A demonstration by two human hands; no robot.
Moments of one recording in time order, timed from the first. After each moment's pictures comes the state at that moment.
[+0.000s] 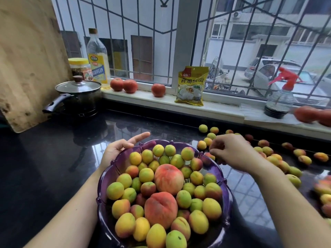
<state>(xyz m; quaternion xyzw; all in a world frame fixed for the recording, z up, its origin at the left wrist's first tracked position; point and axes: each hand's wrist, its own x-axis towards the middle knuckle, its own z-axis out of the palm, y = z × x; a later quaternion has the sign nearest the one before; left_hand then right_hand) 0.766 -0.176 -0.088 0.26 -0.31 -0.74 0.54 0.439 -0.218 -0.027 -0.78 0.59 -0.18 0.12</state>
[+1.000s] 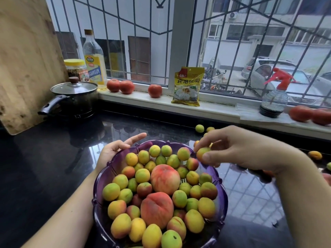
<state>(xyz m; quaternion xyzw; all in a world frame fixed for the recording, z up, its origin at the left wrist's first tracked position) 0.763 -0.175 -0.086 0.26 -0.30 -0.75 0.53 0.445 -0.158 0.049 -0.83 0.43 -0.12 0.35</state>
